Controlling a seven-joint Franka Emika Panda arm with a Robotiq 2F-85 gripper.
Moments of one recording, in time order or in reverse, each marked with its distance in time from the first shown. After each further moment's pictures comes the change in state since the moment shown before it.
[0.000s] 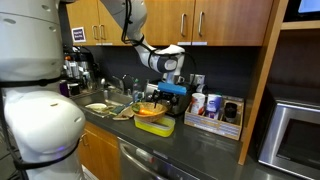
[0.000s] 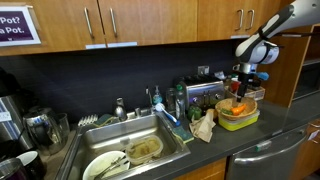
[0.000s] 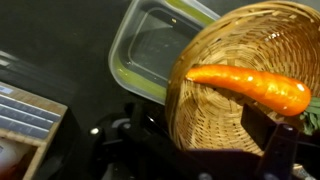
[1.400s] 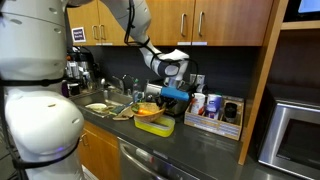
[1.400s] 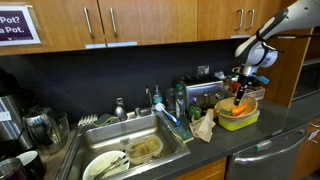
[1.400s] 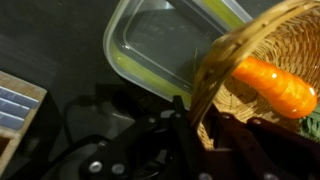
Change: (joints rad) arm -0.037 0.048 0.018 0.012 0.151 0.015 -0.234
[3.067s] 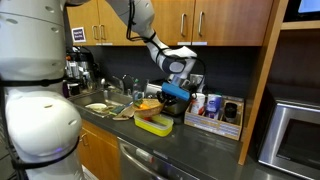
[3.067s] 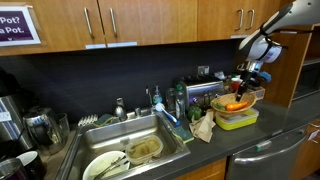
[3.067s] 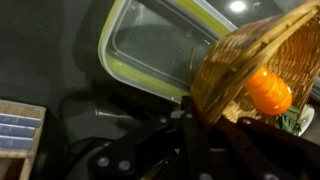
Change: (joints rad) arm -0.051 -0.016 -0.007 0.044 0.090 -0.131 0.091
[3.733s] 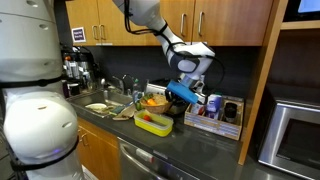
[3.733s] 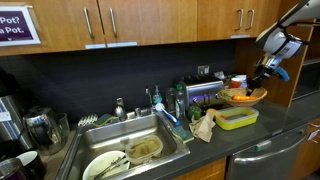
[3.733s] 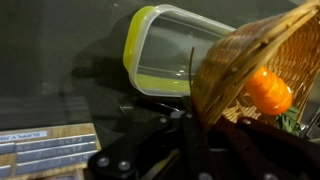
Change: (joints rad) arm -0.077 -0.069 -0.095 -0.036 0.108 -0.067 0.013
